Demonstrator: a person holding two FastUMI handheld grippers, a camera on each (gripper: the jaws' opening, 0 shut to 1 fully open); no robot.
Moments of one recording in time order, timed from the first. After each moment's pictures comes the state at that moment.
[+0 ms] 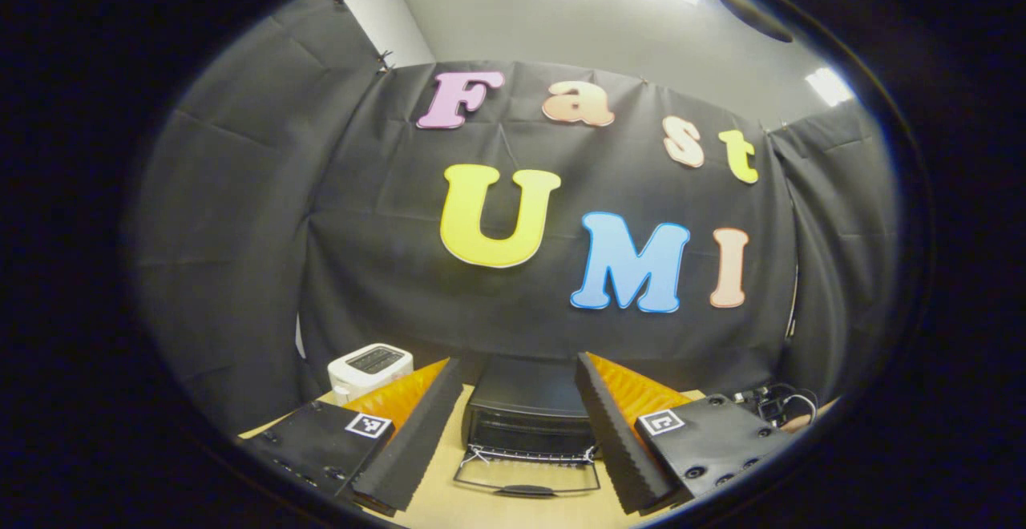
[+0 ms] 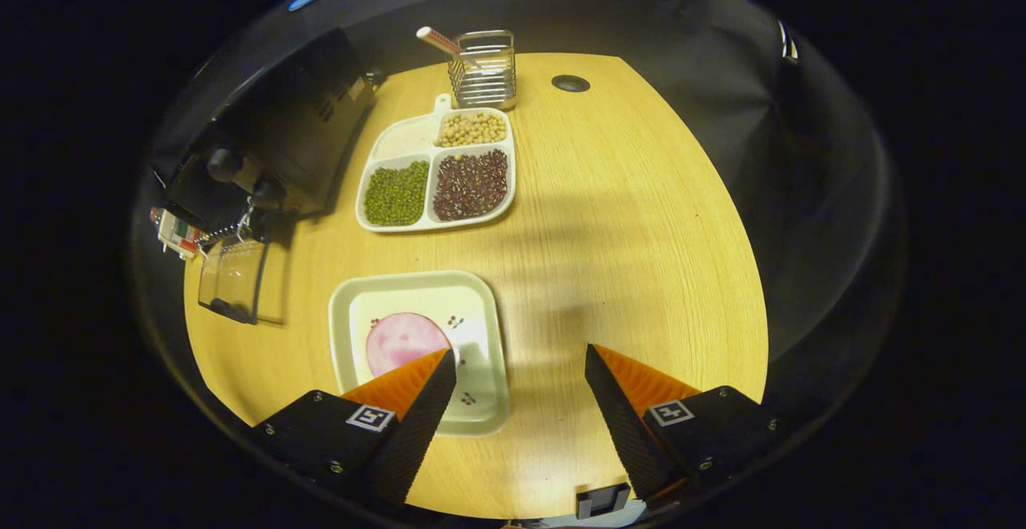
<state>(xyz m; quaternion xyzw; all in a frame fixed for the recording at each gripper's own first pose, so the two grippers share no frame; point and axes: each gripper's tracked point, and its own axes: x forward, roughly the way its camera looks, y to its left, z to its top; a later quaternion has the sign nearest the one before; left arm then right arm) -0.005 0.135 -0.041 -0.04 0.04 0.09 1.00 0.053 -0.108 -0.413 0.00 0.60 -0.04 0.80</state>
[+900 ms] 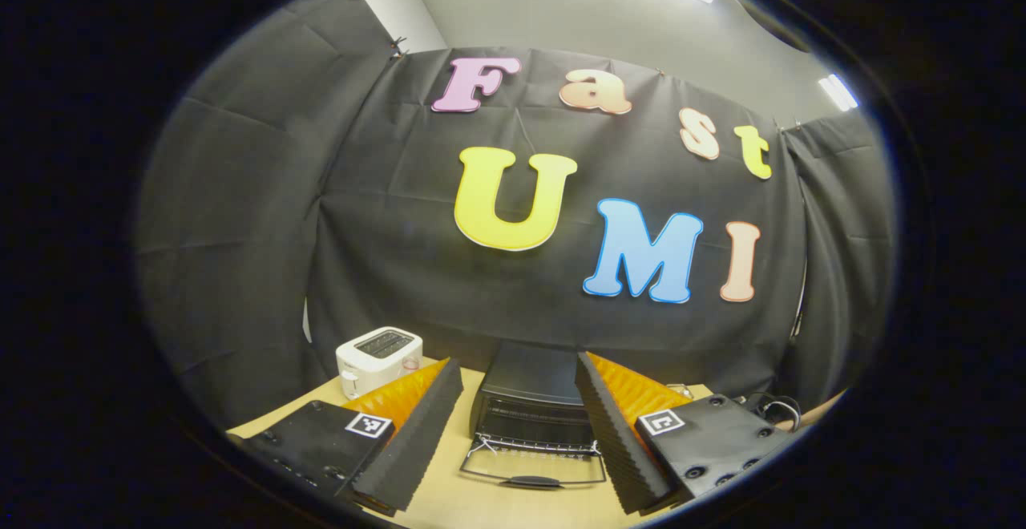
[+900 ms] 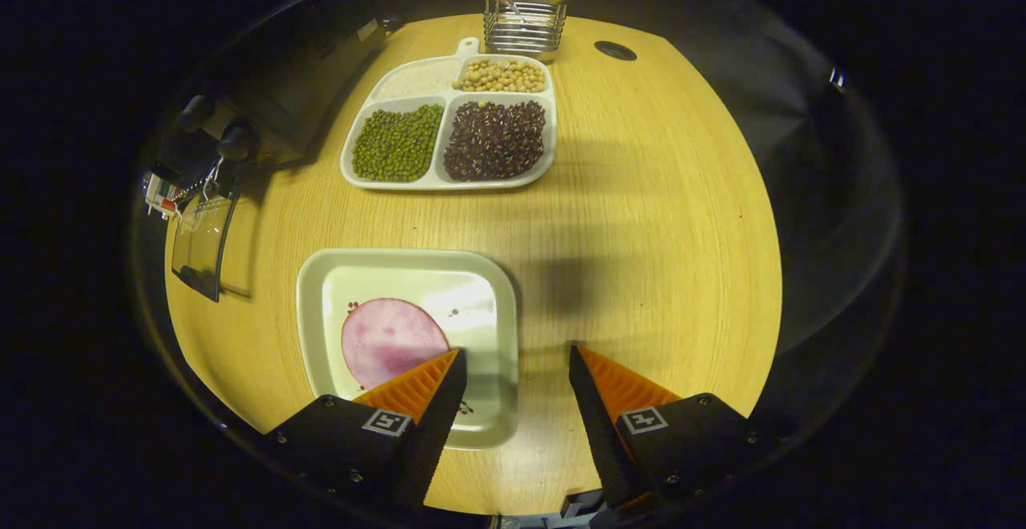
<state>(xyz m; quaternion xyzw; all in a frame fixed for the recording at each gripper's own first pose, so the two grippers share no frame) -0.003 0.146 -0.054 -0.05 0.07 0.09 0.99 0.051 -0.089 -0.442 -0.02 0.66 -0.01 0.75</state>
